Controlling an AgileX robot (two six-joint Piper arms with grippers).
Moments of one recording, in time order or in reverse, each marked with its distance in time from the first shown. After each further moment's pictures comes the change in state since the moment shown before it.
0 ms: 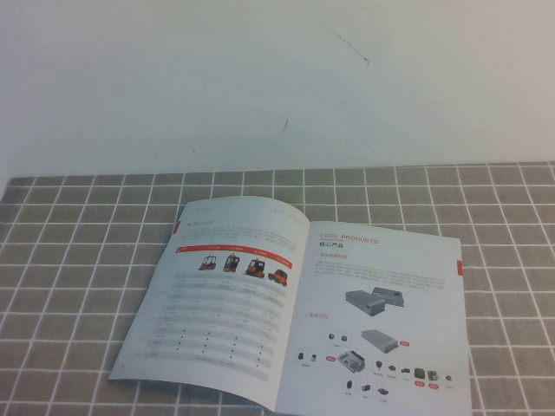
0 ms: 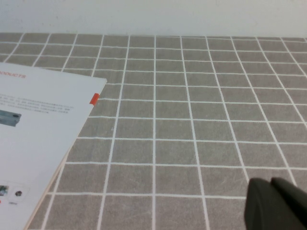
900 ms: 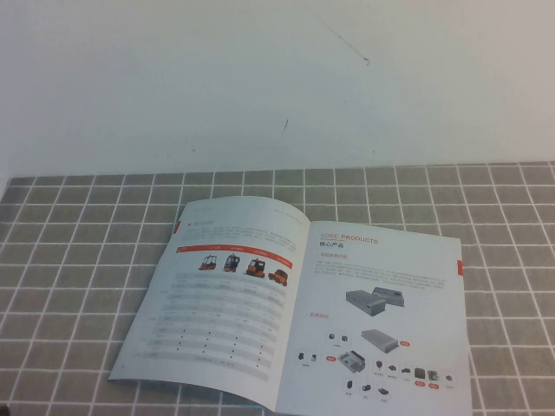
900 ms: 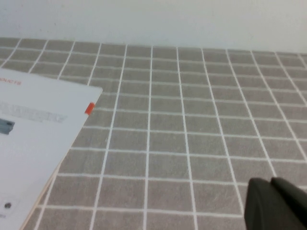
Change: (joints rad) right arm 0.000 0.000 0.004 -0.011 -0.041 -0.024; left arm 0.000 0.000 0.005 0.002 -0.071 0.000
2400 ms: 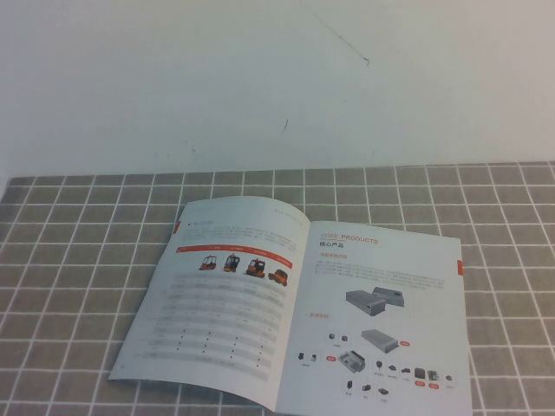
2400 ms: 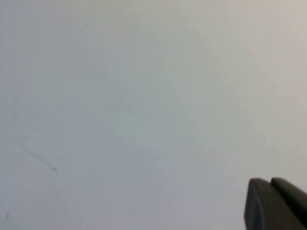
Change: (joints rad) right arm 0.000 0.044 -0.349 0.005 -0.182 0.122; left arm 0.000 0.200 -0.425 -0.227 -0.109 0.114
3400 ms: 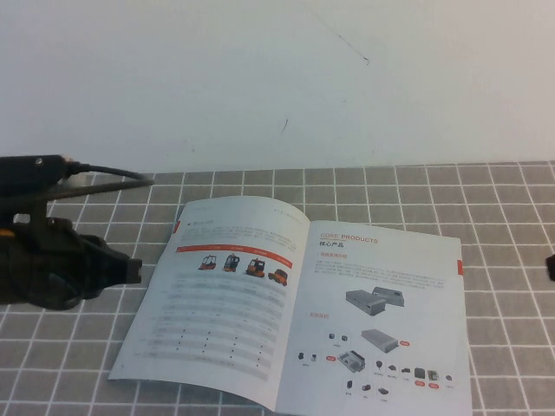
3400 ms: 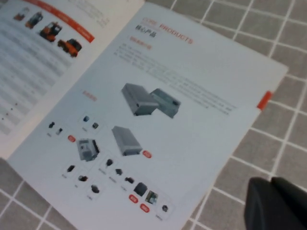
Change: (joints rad) right arm 0.056 1.145 -0.436 0.644 0.522 -0.833; left arm 0.000 1.046 -0.393 -0.288 0.331 0.241
